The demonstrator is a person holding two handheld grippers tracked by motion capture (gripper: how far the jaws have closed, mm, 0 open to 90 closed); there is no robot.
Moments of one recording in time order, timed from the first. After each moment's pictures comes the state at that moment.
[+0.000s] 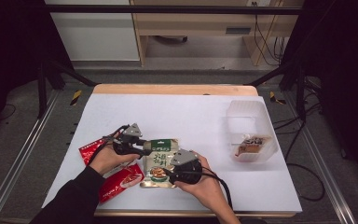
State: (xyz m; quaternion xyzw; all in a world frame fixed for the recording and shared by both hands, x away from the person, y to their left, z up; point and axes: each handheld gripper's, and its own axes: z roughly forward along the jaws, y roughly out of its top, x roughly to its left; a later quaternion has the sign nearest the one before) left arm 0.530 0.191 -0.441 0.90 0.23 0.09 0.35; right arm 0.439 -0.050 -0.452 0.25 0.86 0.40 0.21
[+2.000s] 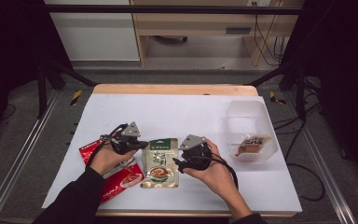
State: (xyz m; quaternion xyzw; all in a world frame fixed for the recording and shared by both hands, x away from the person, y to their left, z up) left arm 0.529 0.194 -0.428 0.91 0.21 0.13 0.34; right arm 0.468 -0.075 -0.423 0.26 0.87 0.35 0.22
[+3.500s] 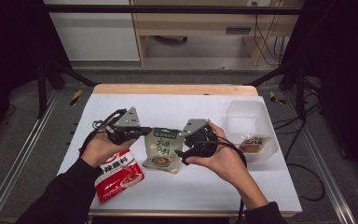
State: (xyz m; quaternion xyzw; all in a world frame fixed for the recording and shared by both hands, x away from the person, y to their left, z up) left arm 0.505 0.178 -0.339 0.90 0.13 0.19 0.38; right arm 0.469 -0.080 -0.346 0.21 0.89 0.33 0.21
